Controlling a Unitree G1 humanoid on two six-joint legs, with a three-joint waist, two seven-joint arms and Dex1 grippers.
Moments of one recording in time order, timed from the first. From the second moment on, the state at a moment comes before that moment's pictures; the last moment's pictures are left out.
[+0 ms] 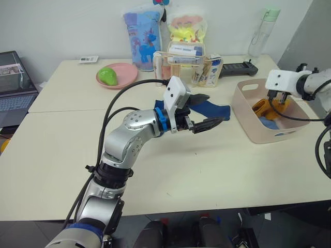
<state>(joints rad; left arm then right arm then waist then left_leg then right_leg) -0.72 0.26 -0.17 -0.17 -0.48 0.60 -0.77 -1.33 -0.85 0.41 1.30 -0.55 -0.42 0.79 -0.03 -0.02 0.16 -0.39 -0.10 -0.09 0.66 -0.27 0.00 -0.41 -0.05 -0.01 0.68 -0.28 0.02</state>
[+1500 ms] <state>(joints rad) -0.71 0.28 -0.17 -0.19 -0.48 0.61 -0.77 -1.25 -0.81 0.48 1.32 -0.64 -0.34 0.88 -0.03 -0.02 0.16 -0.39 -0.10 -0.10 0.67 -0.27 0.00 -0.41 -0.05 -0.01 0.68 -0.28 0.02</state>
